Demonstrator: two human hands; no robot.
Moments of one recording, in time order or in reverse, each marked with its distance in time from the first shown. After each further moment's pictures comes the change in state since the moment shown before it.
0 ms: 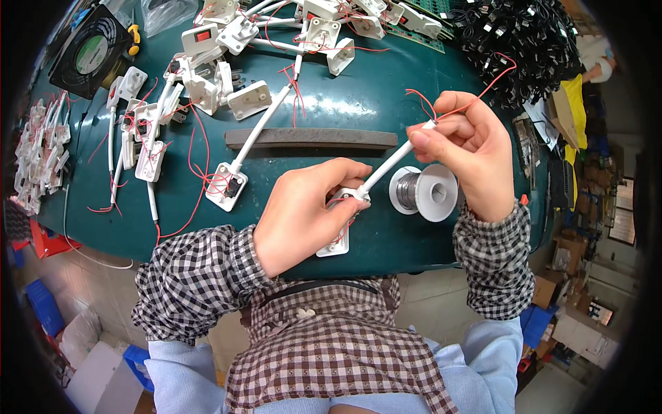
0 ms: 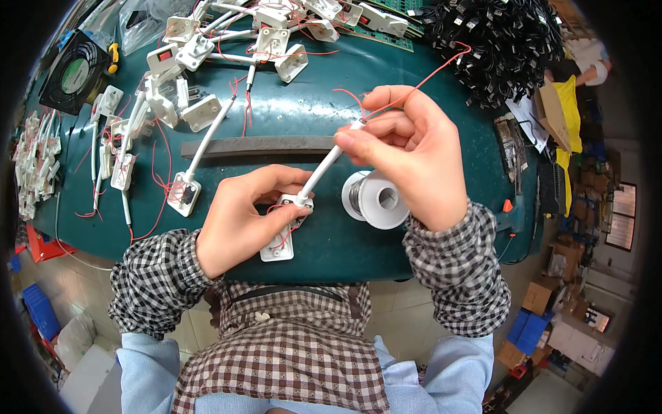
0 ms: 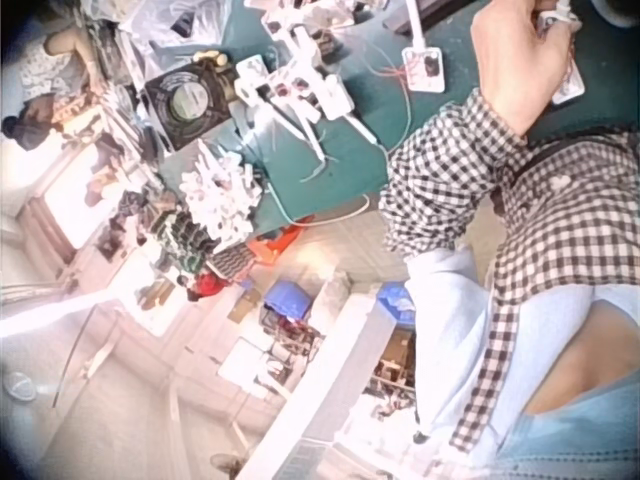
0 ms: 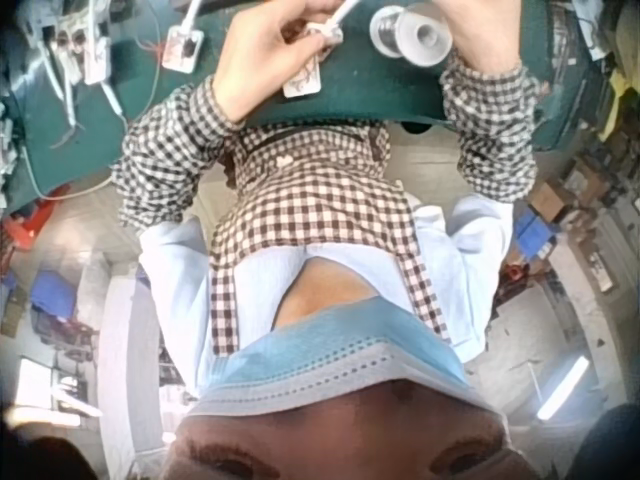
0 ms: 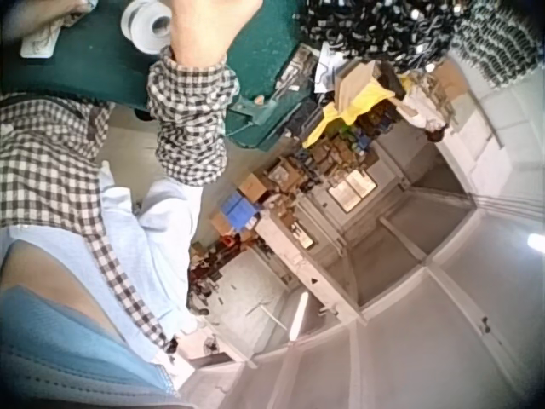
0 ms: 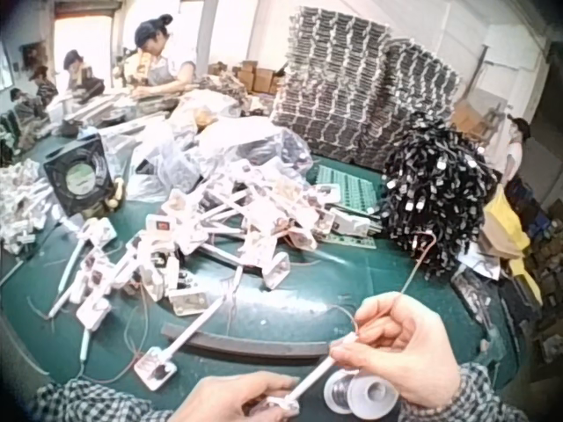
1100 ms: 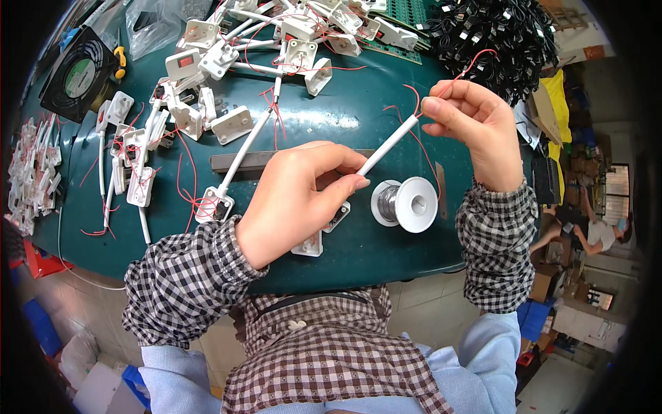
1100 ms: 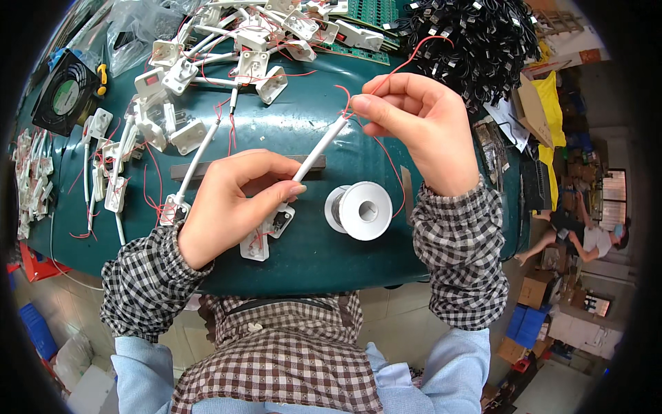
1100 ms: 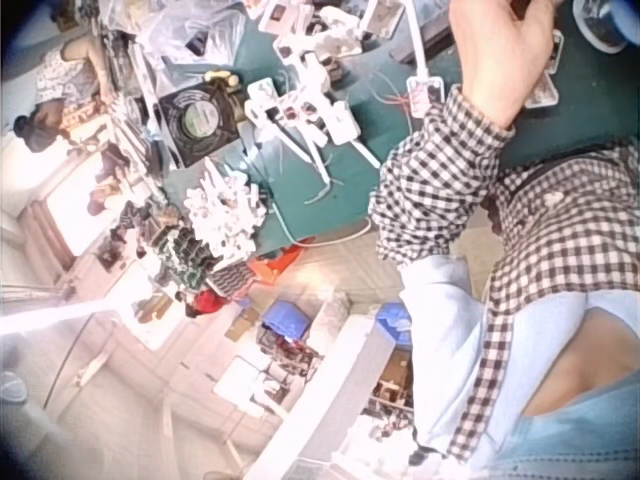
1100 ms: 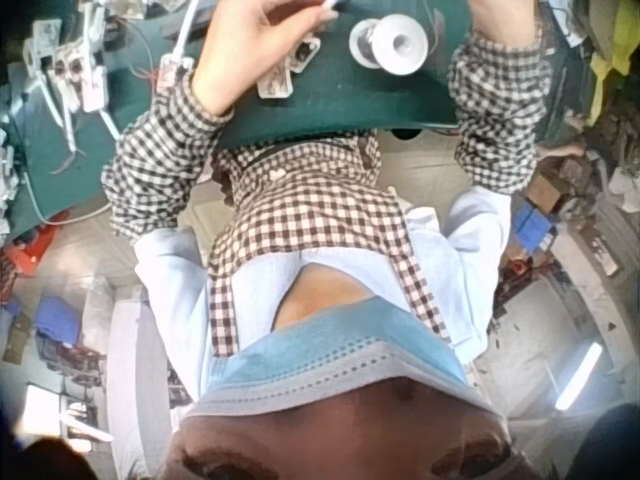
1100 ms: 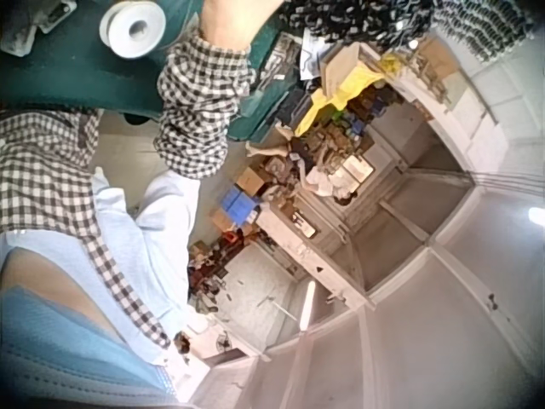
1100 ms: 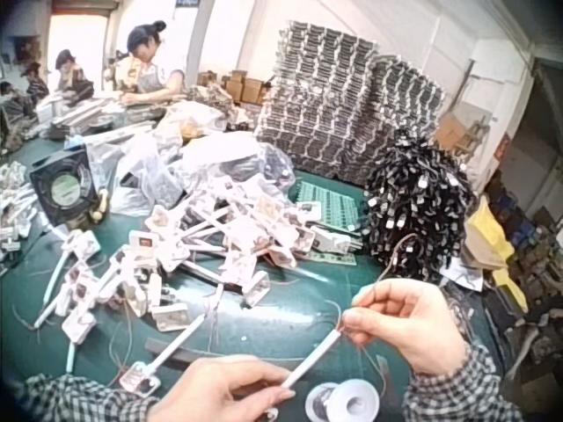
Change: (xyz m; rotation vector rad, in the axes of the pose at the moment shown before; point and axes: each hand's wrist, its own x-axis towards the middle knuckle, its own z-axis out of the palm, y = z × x) left_hand 0.030 0.016 -0.012 0.055 -0.001 0.157; right_hand 0.026 -0.027 -0.027 -0.165 0.041 -0.074
